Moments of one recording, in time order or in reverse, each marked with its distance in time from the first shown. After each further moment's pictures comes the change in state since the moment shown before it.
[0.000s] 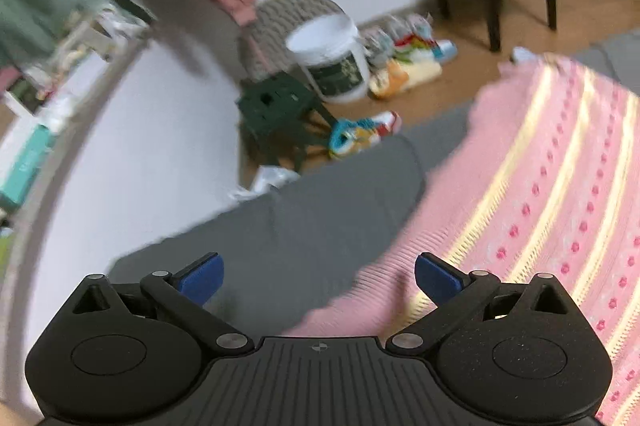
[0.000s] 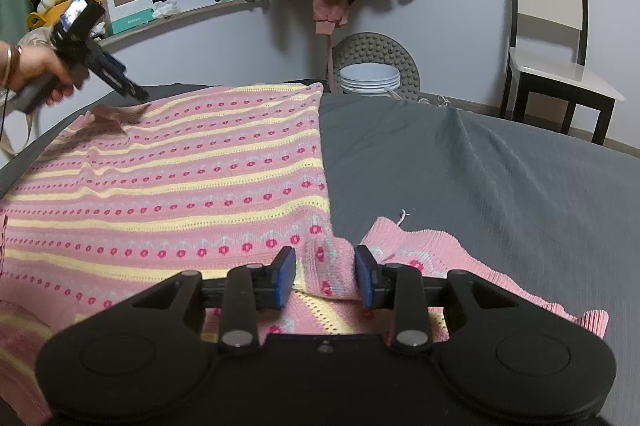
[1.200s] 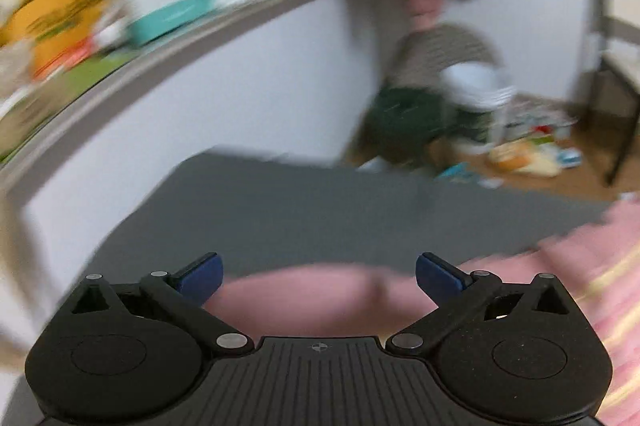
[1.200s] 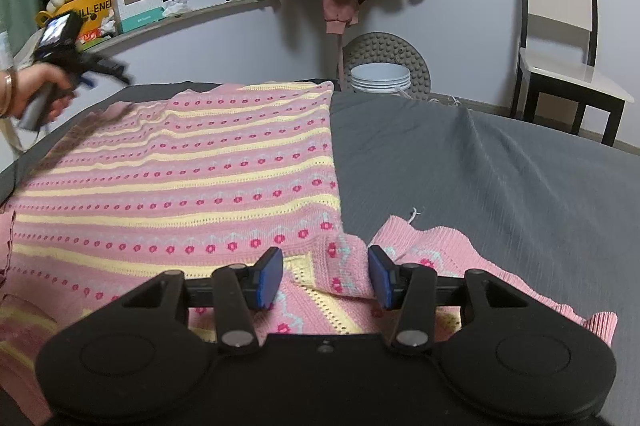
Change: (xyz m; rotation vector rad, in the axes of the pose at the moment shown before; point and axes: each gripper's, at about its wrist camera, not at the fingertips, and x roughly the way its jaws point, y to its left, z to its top) left arm 0.005 0.095 -0.079 -0.573 -0.018 0.242; right arm -0.001 -0.003 -0.001 -0.009 0.001 0.037
